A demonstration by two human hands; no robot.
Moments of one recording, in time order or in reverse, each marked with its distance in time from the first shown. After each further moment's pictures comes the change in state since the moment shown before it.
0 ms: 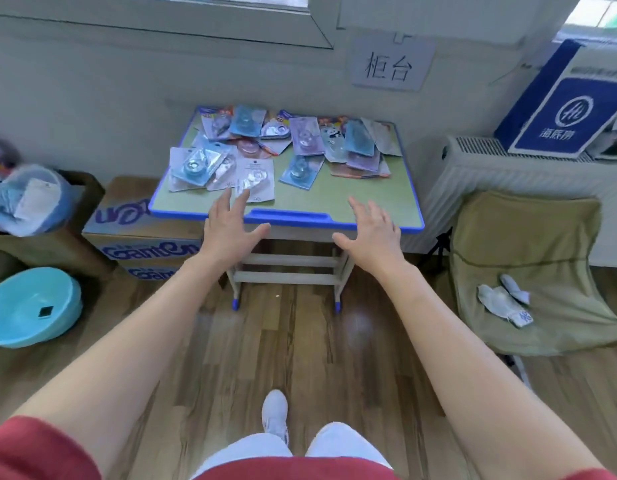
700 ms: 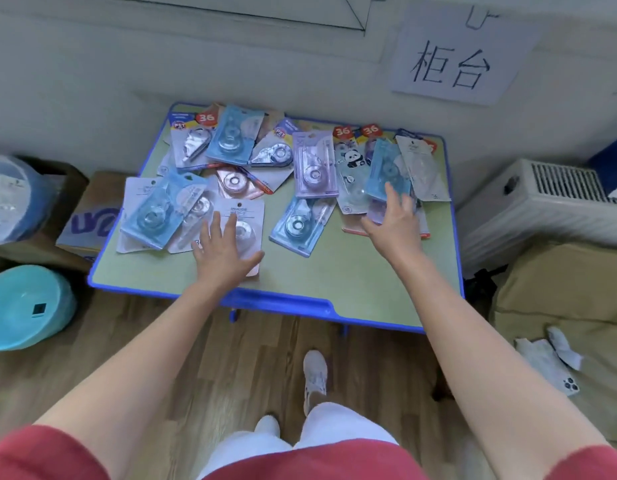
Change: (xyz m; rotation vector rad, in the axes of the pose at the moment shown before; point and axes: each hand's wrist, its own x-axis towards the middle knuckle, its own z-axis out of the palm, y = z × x) left_hand 0.223 -0.024 0.081 0.179 -0.077 -0.282; right_hand 0.292 0.047 0.021 0.200 -0.033 0.133
